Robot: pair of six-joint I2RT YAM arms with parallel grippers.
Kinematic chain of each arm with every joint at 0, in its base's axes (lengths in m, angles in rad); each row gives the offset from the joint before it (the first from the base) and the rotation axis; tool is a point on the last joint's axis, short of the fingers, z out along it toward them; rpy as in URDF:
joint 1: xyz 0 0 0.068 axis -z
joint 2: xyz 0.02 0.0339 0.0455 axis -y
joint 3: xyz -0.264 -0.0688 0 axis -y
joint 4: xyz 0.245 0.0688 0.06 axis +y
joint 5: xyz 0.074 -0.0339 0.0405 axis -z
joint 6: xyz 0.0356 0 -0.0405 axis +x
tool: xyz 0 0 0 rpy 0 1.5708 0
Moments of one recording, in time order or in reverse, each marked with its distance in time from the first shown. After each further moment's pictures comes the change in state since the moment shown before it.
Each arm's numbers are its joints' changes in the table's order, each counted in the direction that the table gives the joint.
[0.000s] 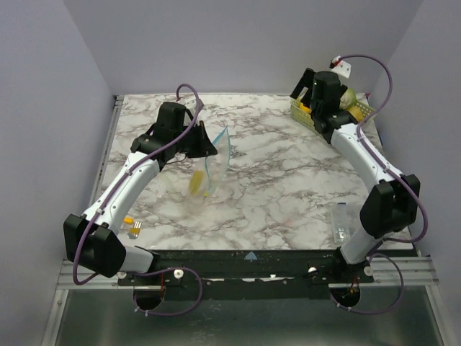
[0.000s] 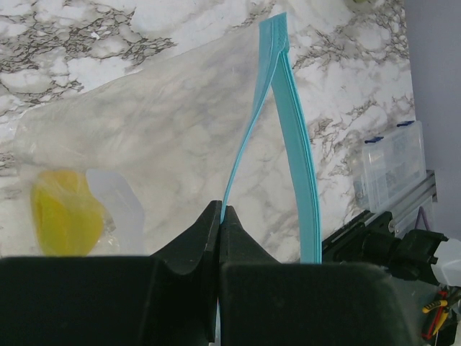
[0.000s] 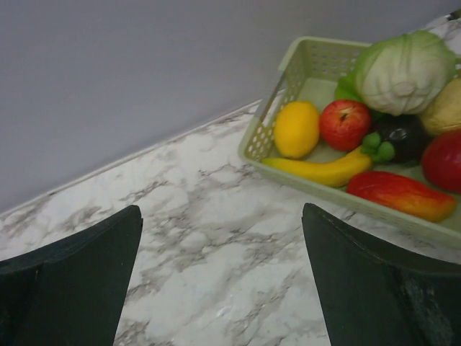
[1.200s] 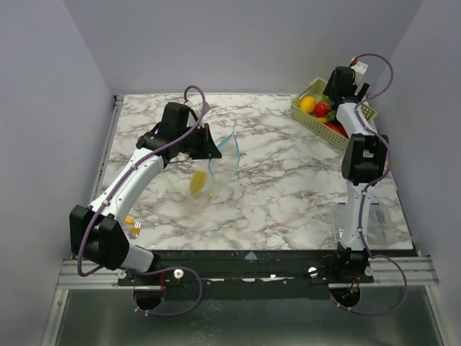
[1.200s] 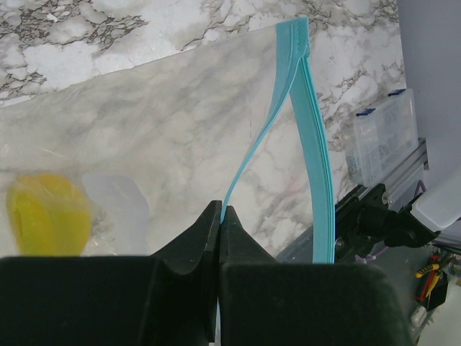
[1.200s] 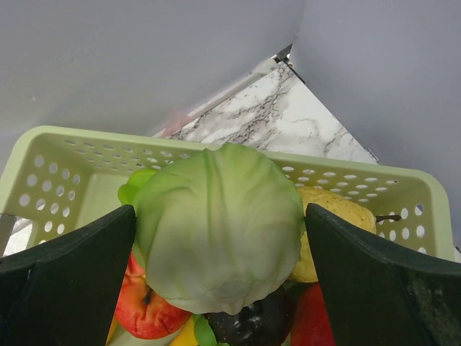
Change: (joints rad) left arm 0.000 -0.055 0.000 -0.008 0.101 0.038; right arm 0.348 -0.780 0.628 -0.020 0.102 -0.236
